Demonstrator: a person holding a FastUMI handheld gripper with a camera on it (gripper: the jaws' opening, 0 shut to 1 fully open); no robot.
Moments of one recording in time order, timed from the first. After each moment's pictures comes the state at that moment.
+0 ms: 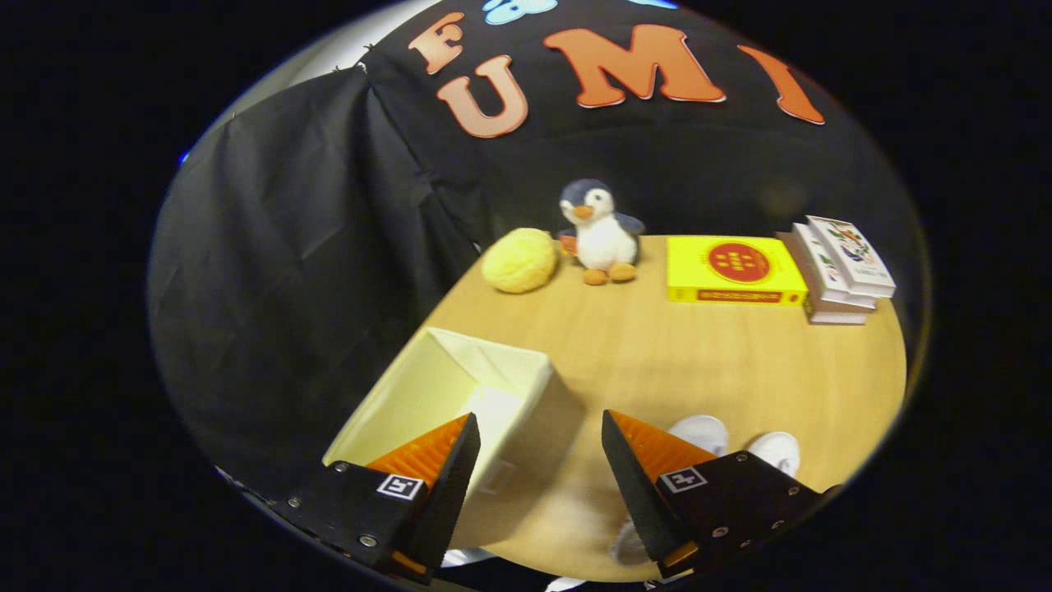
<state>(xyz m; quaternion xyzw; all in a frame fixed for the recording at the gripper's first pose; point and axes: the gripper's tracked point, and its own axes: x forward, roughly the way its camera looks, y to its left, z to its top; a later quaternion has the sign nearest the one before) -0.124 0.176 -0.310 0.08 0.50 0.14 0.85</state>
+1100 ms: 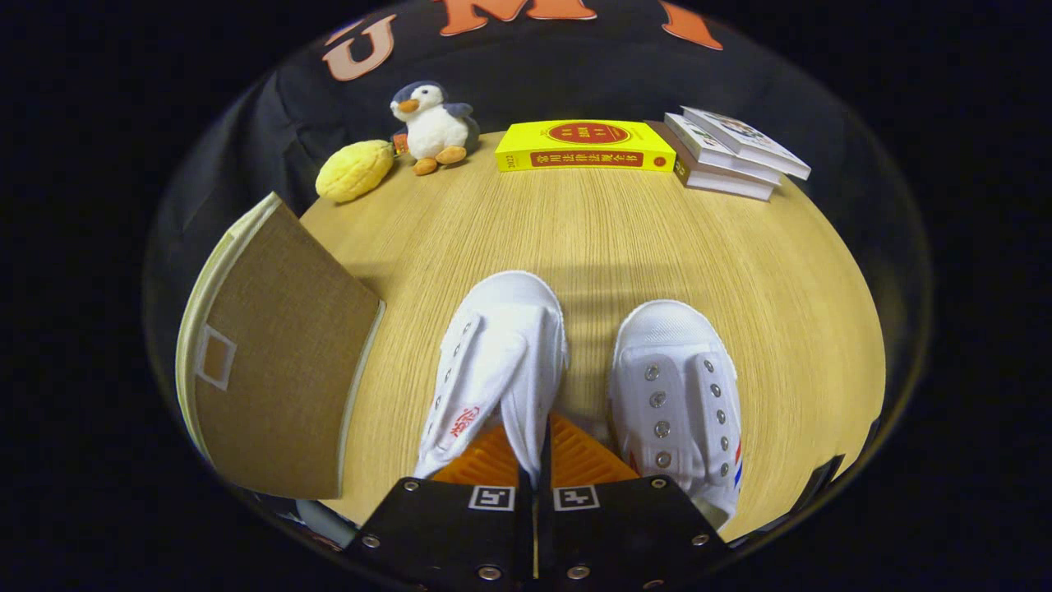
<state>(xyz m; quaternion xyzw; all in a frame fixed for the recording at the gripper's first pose) -0.191 0.070 -0.434 0.07 0.60 -0.02 0.80</state>
